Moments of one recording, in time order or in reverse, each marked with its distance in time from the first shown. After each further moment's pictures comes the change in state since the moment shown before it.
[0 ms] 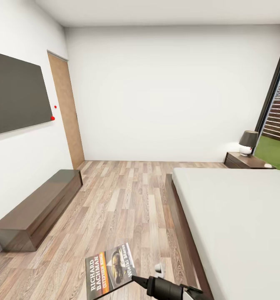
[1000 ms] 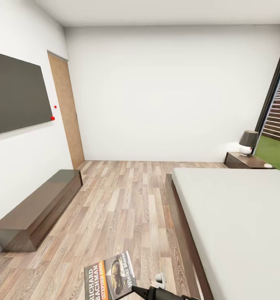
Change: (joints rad) left arm 0.000 0.000 -0.001 0.000 0.000 0.000 0.000; right arm 0.048 -0.001 0.000 0.002 -0.001 -0.003 0.000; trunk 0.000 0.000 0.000
